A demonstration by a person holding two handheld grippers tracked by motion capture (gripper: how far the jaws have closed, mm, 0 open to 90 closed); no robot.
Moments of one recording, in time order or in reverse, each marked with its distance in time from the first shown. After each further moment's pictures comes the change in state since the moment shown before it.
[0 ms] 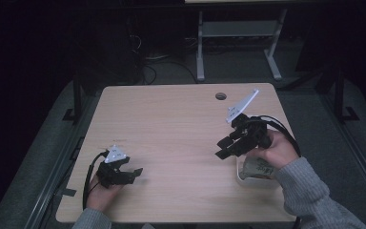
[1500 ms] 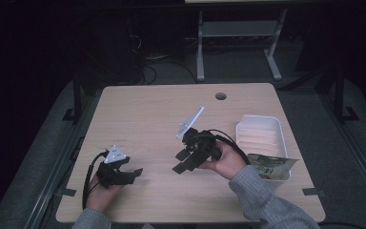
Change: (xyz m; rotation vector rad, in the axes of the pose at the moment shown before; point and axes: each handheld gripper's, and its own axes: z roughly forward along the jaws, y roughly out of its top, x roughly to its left) left arm -0.001 0.001 -0.002 -0.006 -0.008 0.011; right arm 0.025 0.054 0.100 0.008 0.095 -0.061
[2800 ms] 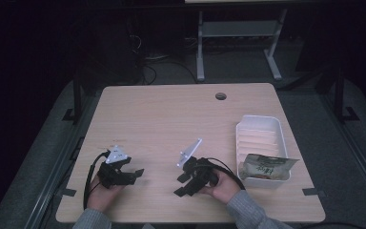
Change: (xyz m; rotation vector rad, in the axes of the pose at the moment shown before) left arm -0.002 0.001 0.003 0.006 -0.008 0.004; right arm 0.004 -0.059 0.070 0.006 0.002 0.012
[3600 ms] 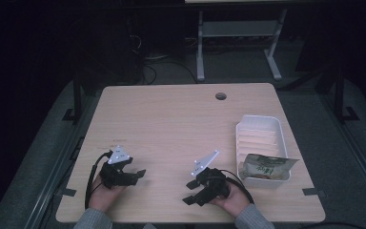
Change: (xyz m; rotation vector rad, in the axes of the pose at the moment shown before) left arm -0.004 0.002 0.003 0.003 -0.006 0.018; right arm 0.008 -0.047 0.001 -0.098 -0.019 0.053
